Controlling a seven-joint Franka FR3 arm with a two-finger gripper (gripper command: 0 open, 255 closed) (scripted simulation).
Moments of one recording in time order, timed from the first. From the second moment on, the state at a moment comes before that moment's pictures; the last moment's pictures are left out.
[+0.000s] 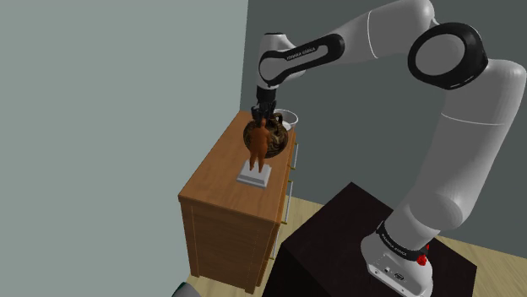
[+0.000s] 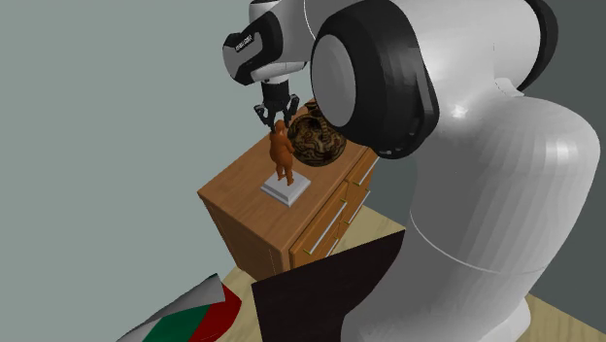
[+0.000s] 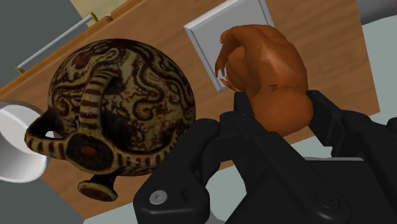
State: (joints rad) arm -0.01 0.27 0.10 -1.84 -0.05 2.09 -0.04
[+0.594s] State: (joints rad) arm -0.01 0.23 0.10 -1.77 -0.04 1.99 -0.05
